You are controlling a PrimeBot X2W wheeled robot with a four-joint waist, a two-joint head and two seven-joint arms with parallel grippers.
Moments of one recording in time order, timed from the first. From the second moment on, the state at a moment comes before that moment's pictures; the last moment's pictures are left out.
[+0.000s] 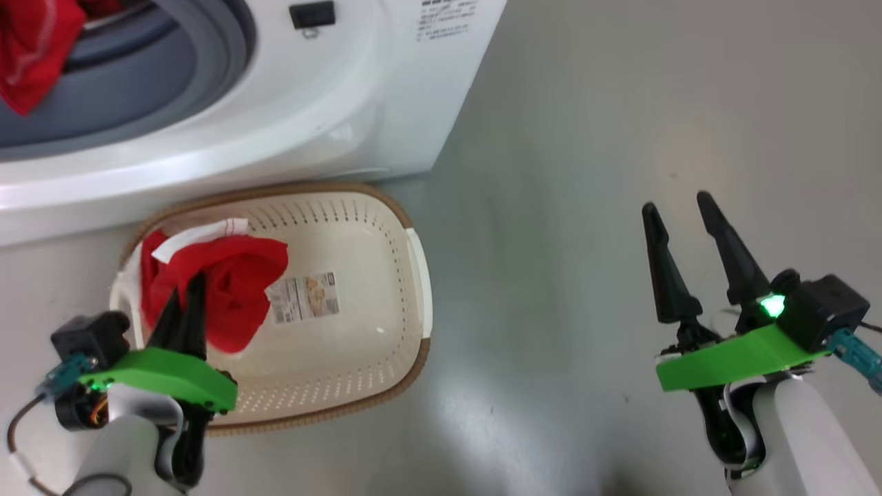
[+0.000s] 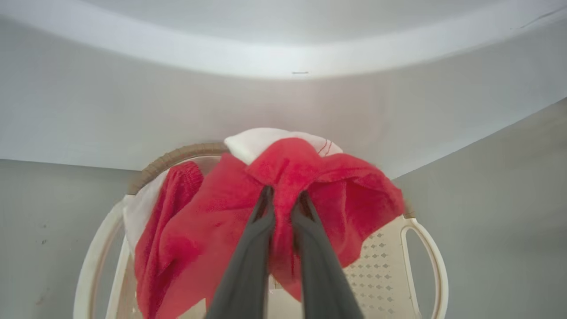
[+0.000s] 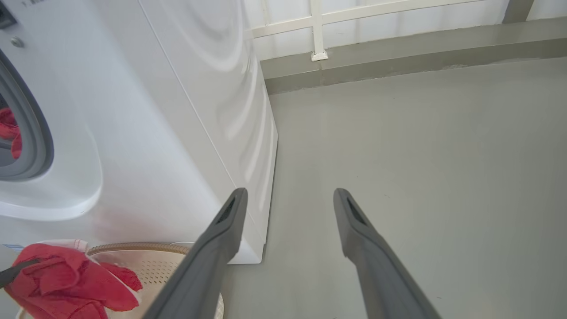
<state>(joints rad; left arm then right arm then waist) -0.47 0.15 -0.06 0.68 -0.52 -0.13 -0.26 -0.25 -0.05 0.05 0.16 0.35 0.13 -0.26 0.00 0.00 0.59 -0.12</state>
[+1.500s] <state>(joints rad) -0.61 0.14 -0.08 0.85 -0.57 -0.13 -0.26 -0.31 -0.05 0.05 0.18 0.35 0.13 -0.26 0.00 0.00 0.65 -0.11</state>
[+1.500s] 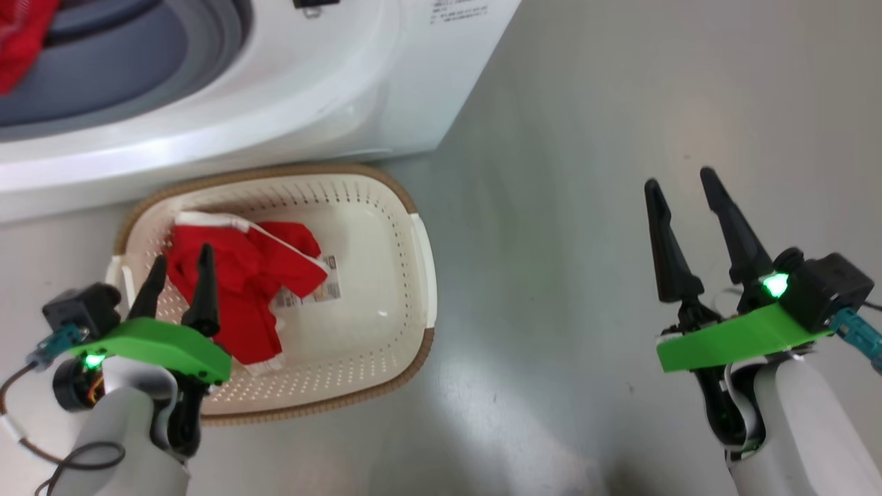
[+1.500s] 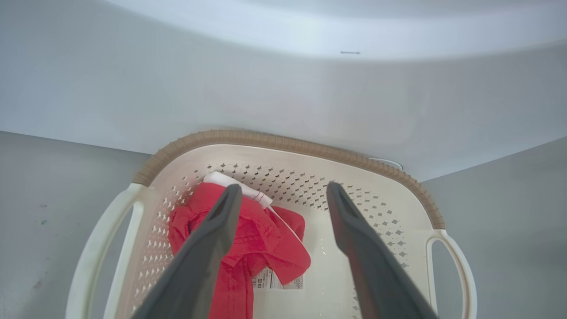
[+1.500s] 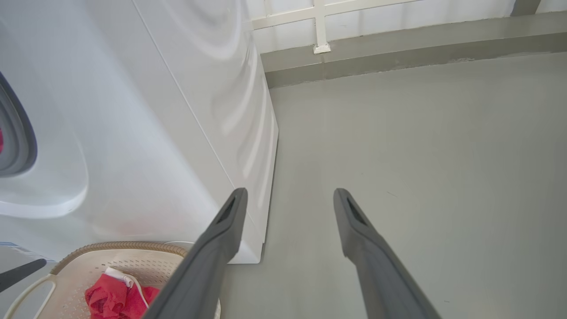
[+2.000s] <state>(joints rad) -0.44 0.12 0.00 0.62 -0.46 -0.13 -0.26 -0.23 -0.05 0.03 0.23 0.33 0.13 -0.26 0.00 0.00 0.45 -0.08</state>
